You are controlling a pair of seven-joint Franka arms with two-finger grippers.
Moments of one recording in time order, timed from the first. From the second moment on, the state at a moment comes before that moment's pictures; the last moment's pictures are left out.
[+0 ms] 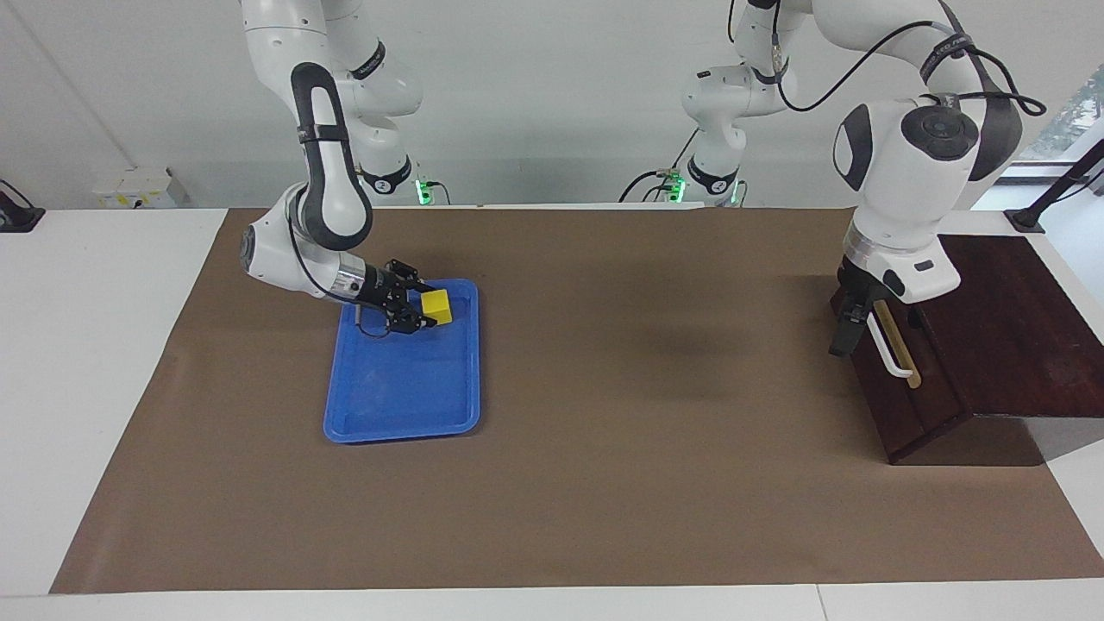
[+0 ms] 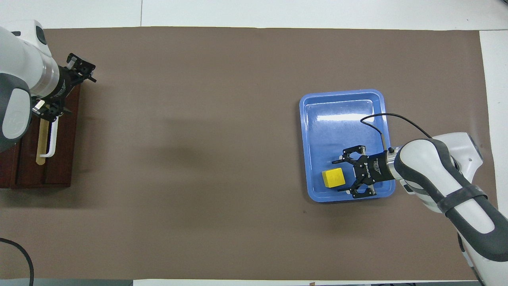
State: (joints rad) left arm 0.04 0.15 -0.23 -1.64 0.17 1.88 -1.07; right arm -0.08 0.12 0.10 -2.36 0.86 2.08 0.93
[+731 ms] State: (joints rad) left arm 0.07 -0.03 -0.27 -1.64 0.04 1.64 -0.22; right arm -0.08 0.06 0.10 -2.09 0.55 1.93 0.89
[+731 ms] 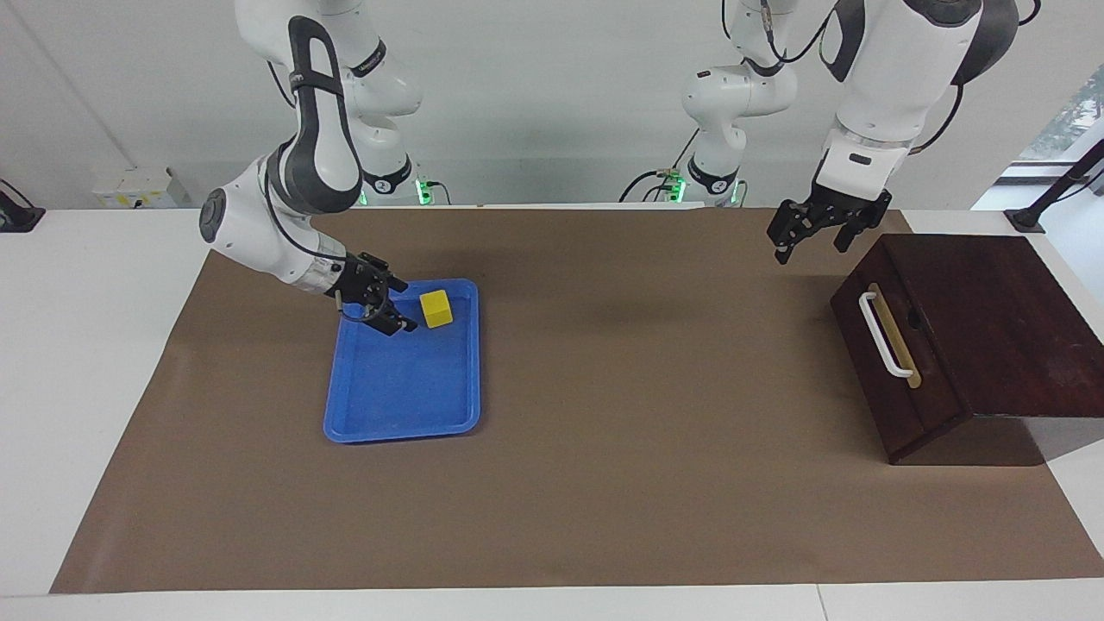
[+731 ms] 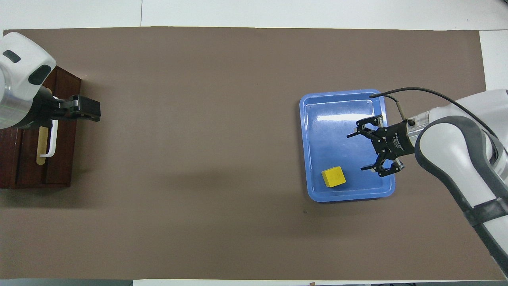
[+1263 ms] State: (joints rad) left arm 0.17 -0.06 -0.26 -1.72 0.04 1.65 -0.11; right arm -0.09 0.06 0.09 -1.89 0.24 1.80 0.48
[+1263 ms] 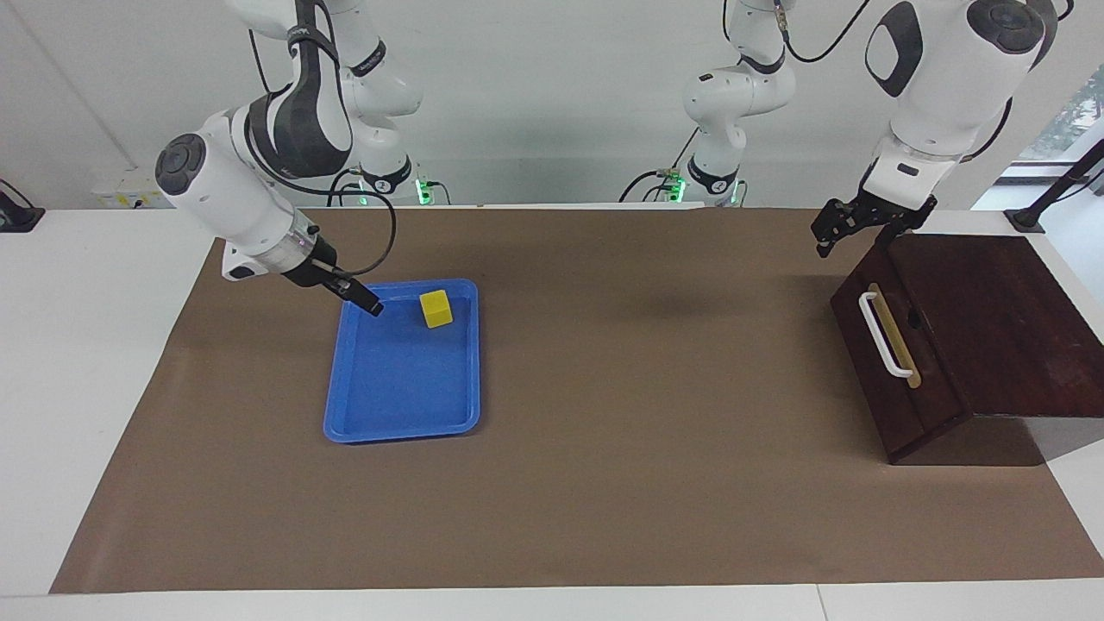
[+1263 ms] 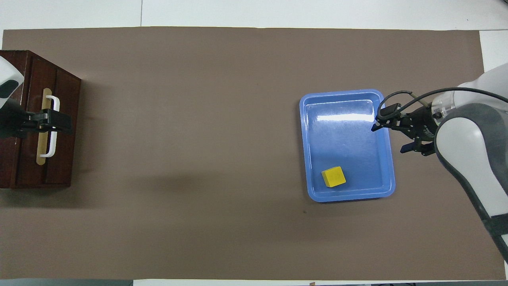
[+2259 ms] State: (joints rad) left arm 0.05 0.00 -0.13 -1.60 0.04 1.56 -0.10; right arm -0.10 -0.02 0.10 -1.47 -0.03 1.35 -0.09
